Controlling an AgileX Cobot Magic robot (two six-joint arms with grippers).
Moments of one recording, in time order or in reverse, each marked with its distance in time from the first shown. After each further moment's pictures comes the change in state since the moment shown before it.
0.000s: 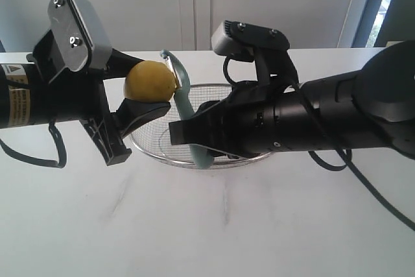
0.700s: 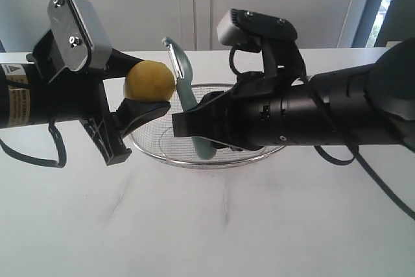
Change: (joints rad) left arm 0.000 0.000 0.000 0.000 0.000 0.000; right arm 0.000 -0.037 0.000 -0.008 -0.018 -0.002
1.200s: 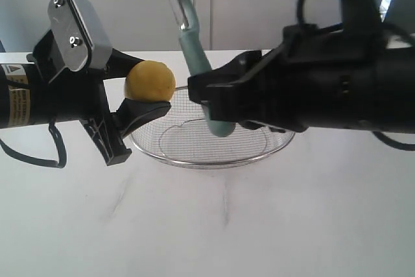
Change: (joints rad) left arm 0.000 0.000 0.000 0.000 -0.002 0.000; right arm 0.000 -0.287 0.000 -0.046 0.116 0.002
